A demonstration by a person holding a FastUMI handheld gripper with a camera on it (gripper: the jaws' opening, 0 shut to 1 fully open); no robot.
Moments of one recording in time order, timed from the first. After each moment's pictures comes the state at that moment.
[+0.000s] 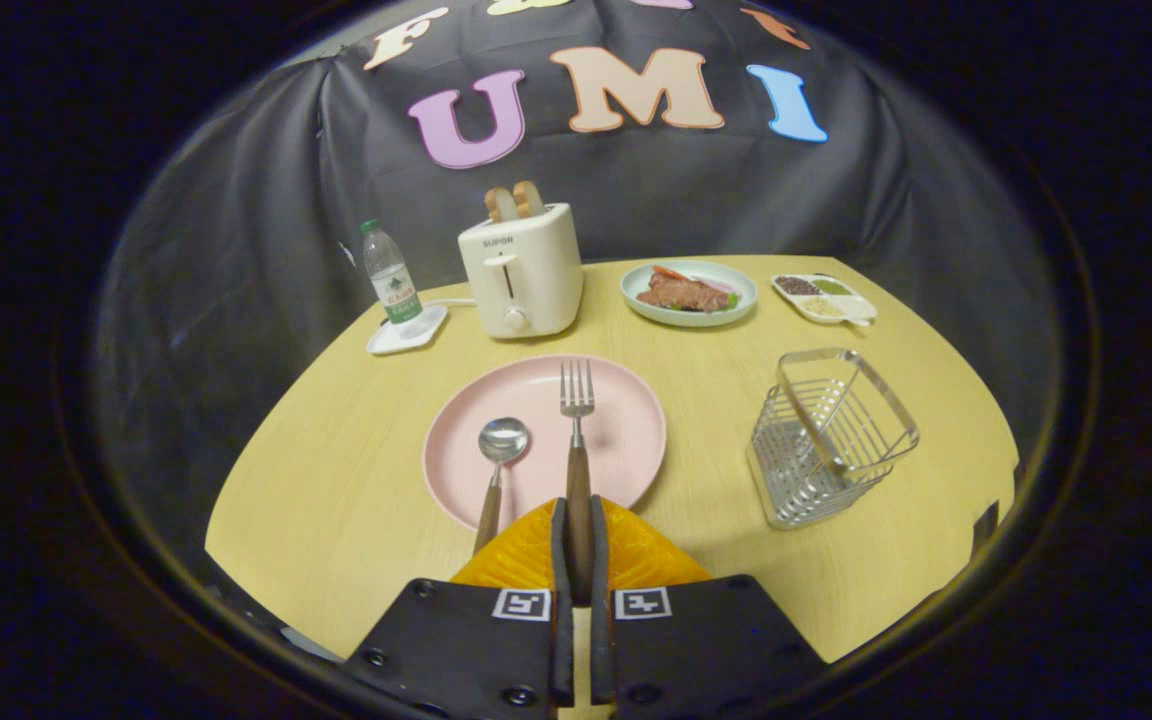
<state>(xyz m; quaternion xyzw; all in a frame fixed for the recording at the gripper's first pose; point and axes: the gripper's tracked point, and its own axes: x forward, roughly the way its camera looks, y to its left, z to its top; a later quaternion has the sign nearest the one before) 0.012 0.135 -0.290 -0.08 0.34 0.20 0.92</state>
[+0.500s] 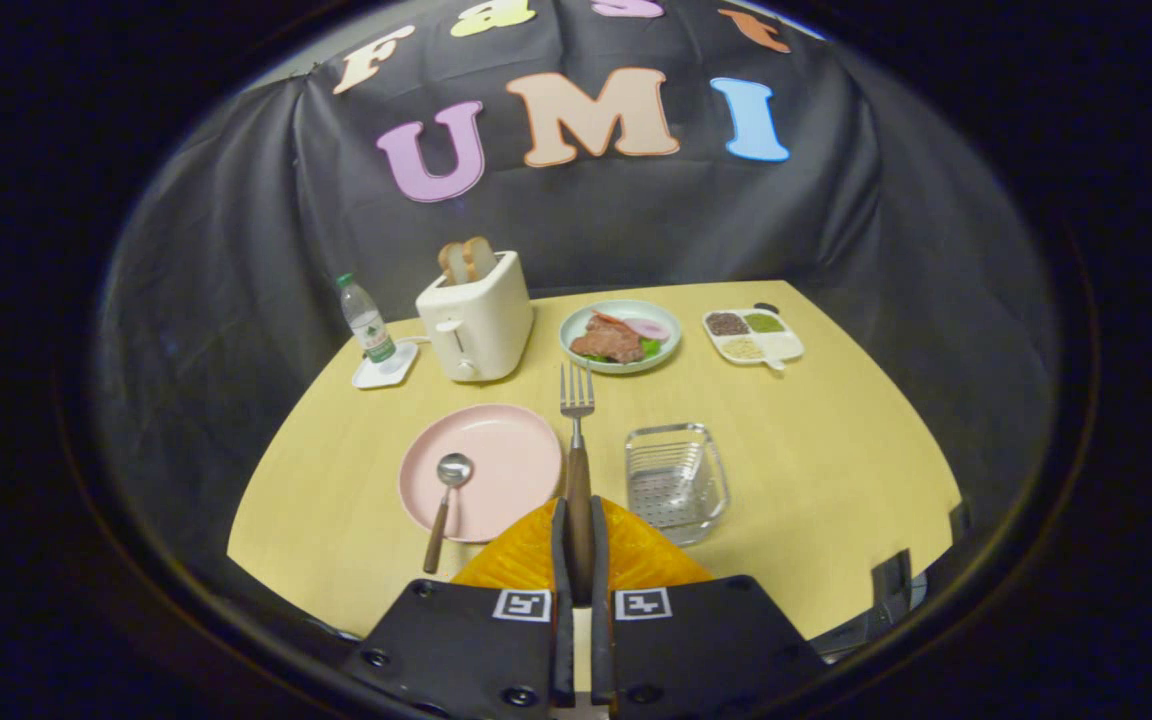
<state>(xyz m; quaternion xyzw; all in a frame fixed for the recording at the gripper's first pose) 0.038 0.037 -0.190 -0.10 0.36 0.17 0.91</state>
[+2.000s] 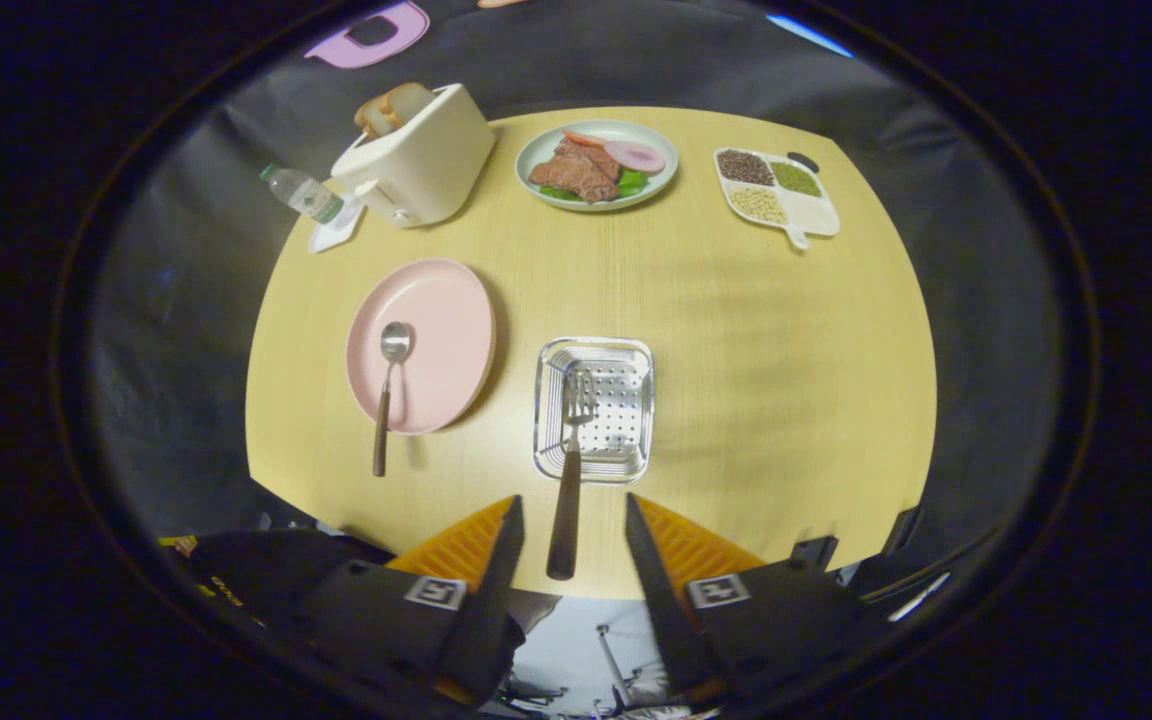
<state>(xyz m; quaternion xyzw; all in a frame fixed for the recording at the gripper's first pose) 0.074 -0.007 -0.213 -0.16 0.64 0.16 0.73</state>
